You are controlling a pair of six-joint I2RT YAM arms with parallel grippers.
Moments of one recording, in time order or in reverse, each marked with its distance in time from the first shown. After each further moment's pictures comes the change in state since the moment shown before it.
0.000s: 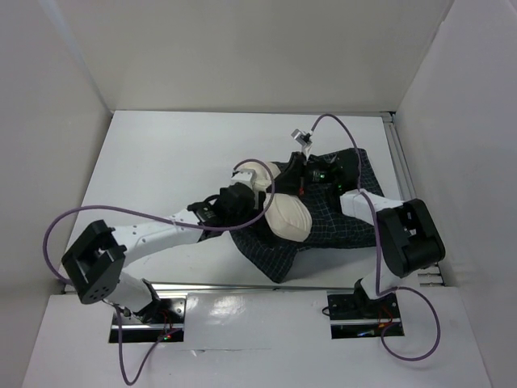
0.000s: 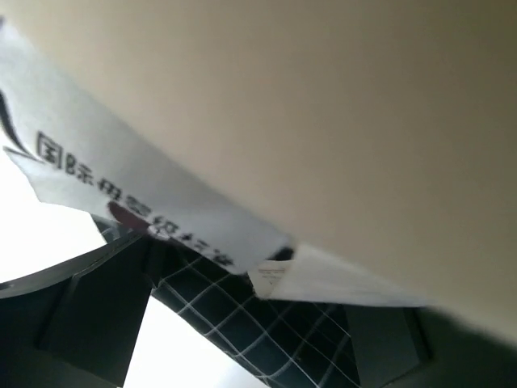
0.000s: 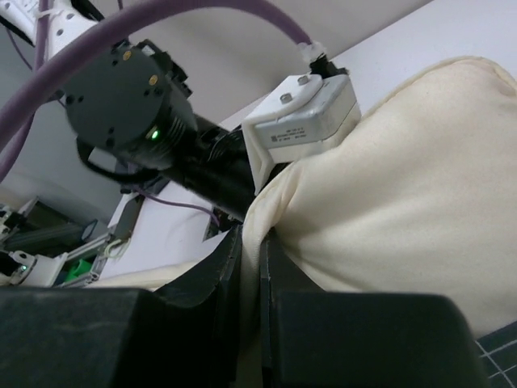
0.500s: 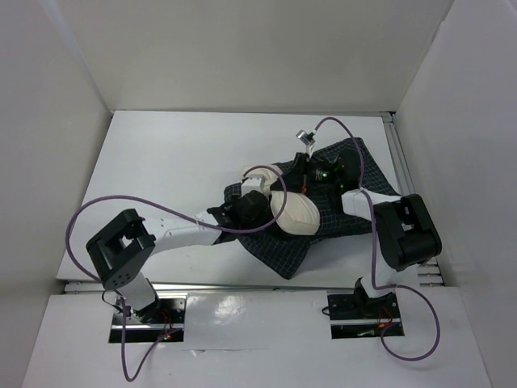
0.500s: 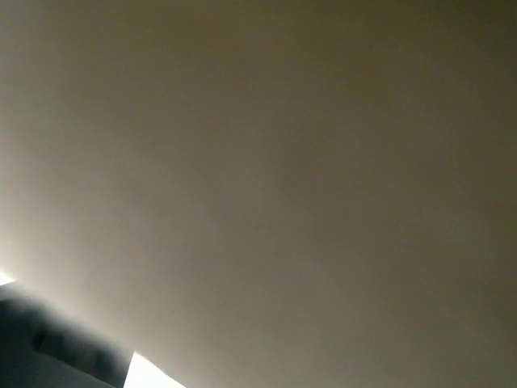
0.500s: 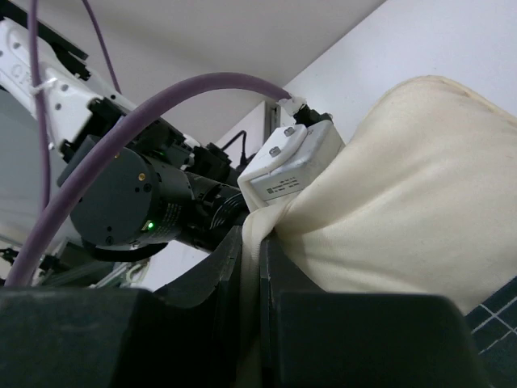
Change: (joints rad) left arm -0.077 0.207 0.056 0.113 -0.106 -0.135; right arm -0.060 0.055 -0.015 0.010 0.016 0.085
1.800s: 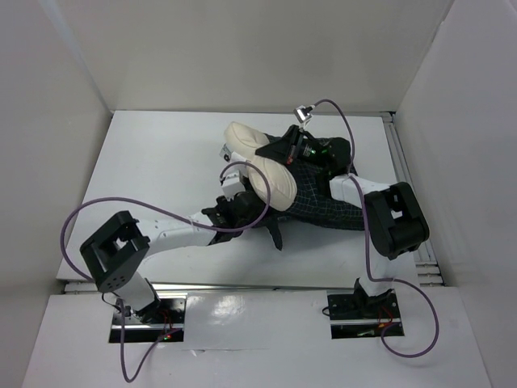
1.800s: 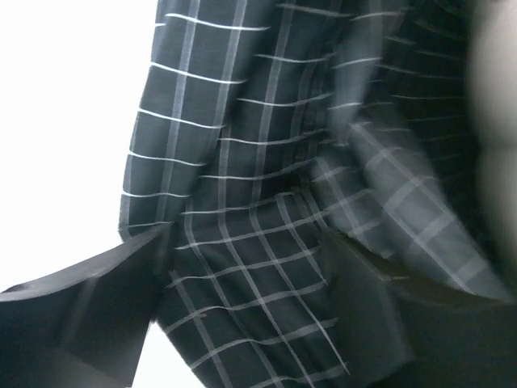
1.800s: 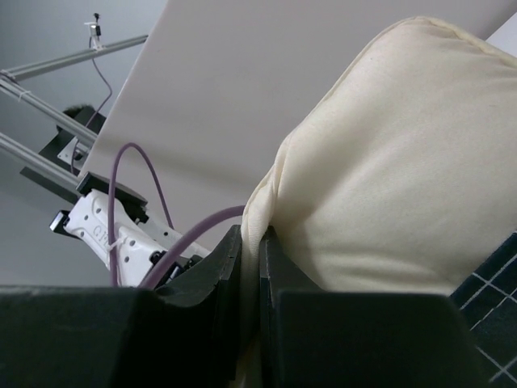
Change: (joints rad) left arm 0.028 -0.067 -0.063 0.024 -0.243 -0.272; right arm 0.068 0.119 0.223 0.110 0.312 0.343
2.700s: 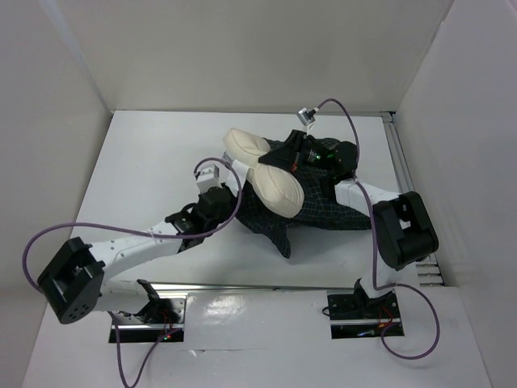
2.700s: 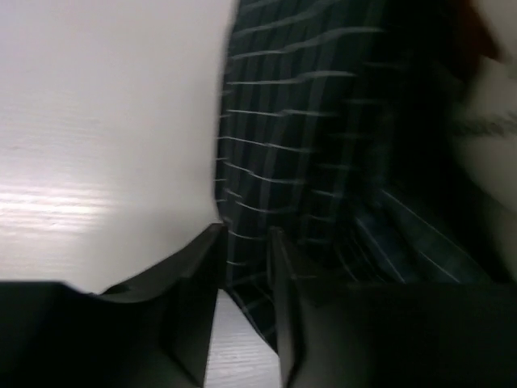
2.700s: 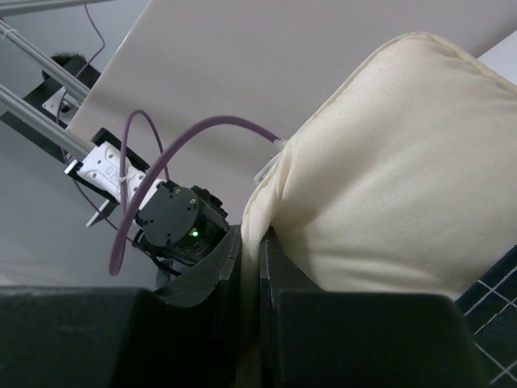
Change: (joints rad) left arm 0.128 -0.266 -0.143 0.001 0.060 0.168; right arm -0.007 -0.100 -0.059 -0.002 -0.076 -0.090
